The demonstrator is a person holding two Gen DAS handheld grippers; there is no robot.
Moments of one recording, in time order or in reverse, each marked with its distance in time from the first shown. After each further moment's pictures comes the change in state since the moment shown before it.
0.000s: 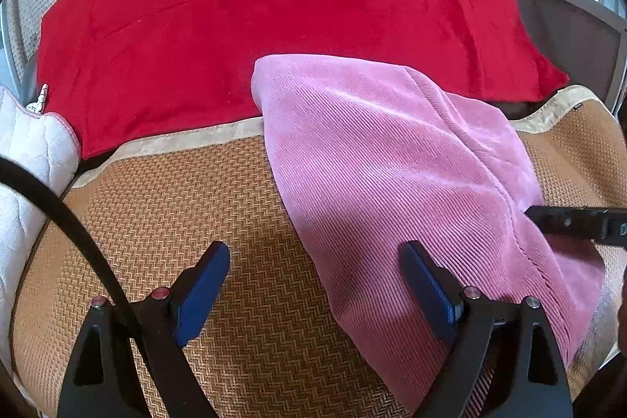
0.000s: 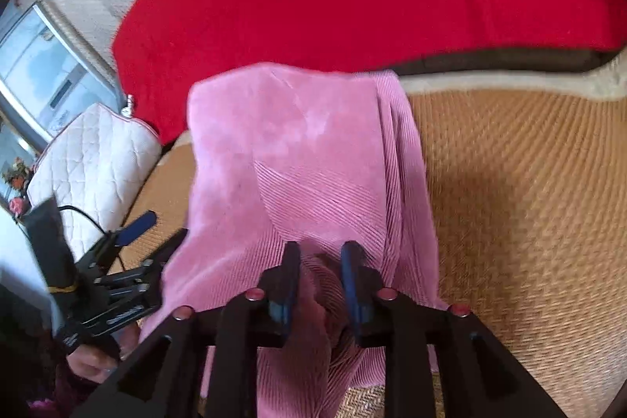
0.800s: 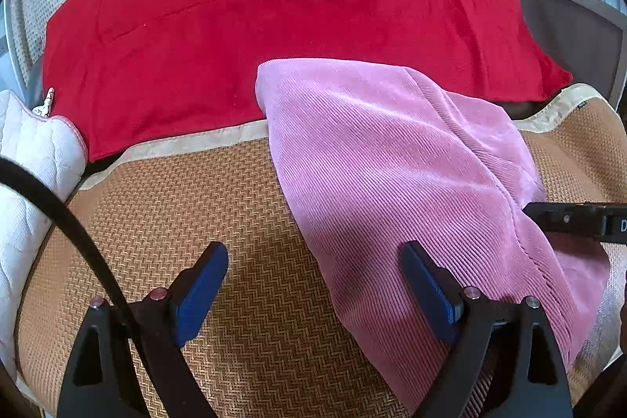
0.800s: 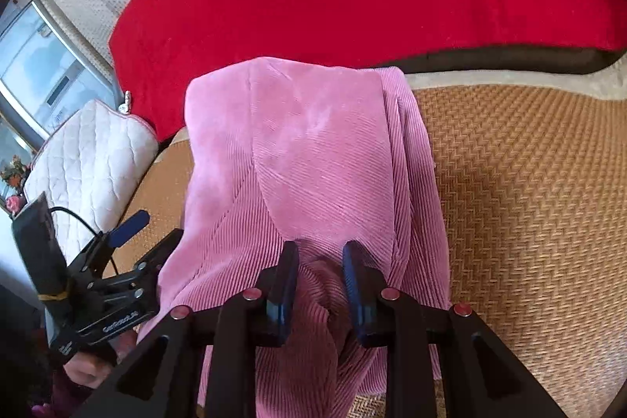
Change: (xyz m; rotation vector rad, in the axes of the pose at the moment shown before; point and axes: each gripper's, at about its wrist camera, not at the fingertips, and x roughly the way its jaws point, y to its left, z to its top) left arm -0.010 -0.005 0.002 0.010 -0.009 0.021; right arm 0.007 0.007 0.005 -0.010 -0.003 -0.011
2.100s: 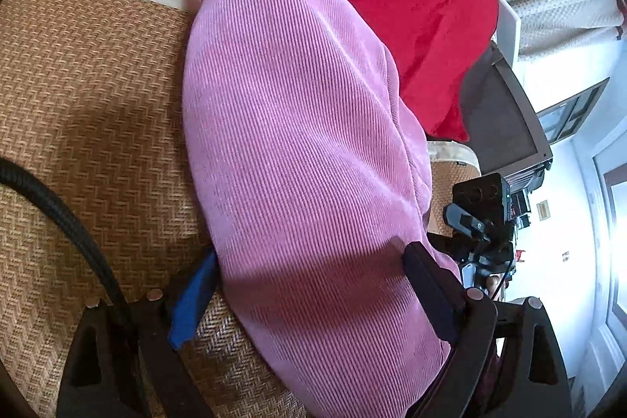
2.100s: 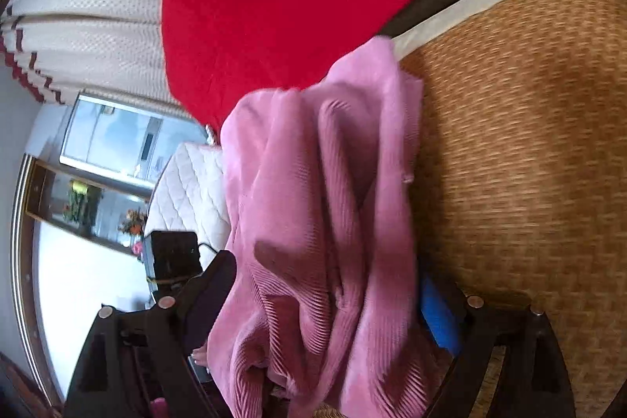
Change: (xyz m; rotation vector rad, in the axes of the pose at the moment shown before) left arm 0.055 0.041 0.003 -0.458 0.321 -0.723; right arm 0.049 -0.099 0.026 0.255 0.145 0.549
